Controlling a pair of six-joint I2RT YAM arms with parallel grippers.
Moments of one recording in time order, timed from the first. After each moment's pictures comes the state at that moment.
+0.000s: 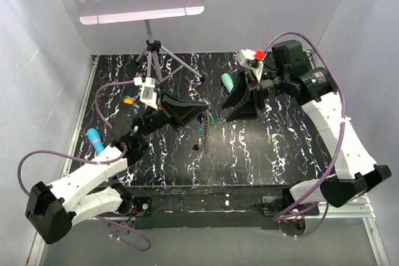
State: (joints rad) left arm -0.72 1.00 0.70 0.94 0.48 -0.71; right arm 0.47 1.37 1.73 -1.05 -1.30 -0.38
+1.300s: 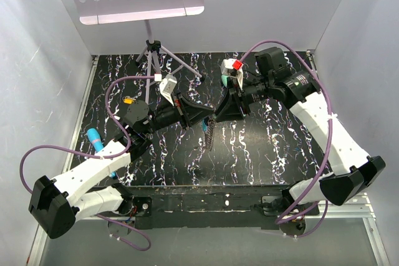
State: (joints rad) left arm -0.72 1.06 0.77 0.53 0.51 -0.63; right arm 0.56 1.38 1.61 -0.96 -1.08 -0.38
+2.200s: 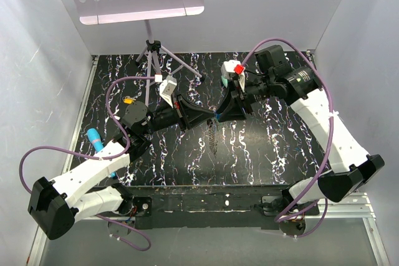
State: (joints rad) left arm -0.72 1.04 0.77 0.55 0.56 -0.63; right arm 0.56 1.41 1.70 -1.11 -1.08 -0.59
